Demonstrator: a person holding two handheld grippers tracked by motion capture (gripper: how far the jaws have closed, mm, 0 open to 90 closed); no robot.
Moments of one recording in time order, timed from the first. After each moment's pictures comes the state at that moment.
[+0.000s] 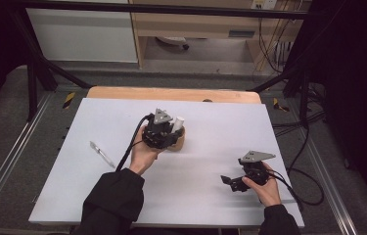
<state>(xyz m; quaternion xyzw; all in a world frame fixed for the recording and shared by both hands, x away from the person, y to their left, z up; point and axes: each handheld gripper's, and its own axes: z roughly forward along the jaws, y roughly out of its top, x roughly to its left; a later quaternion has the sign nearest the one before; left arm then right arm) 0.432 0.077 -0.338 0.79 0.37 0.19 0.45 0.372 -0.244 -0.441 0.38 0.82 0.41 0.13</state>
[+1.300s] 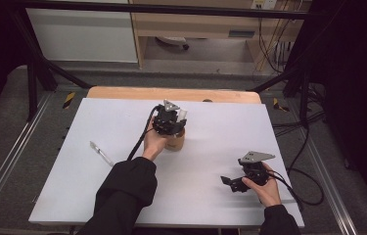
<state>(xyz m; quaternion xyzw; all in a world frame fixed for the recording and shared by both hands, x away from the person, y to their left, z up) 0.494 0.056 -0.371 0.78 0.41 0.19 0.42 0.372 -0.243 -0.441 0.38 0.82 0.40 0.14</state>
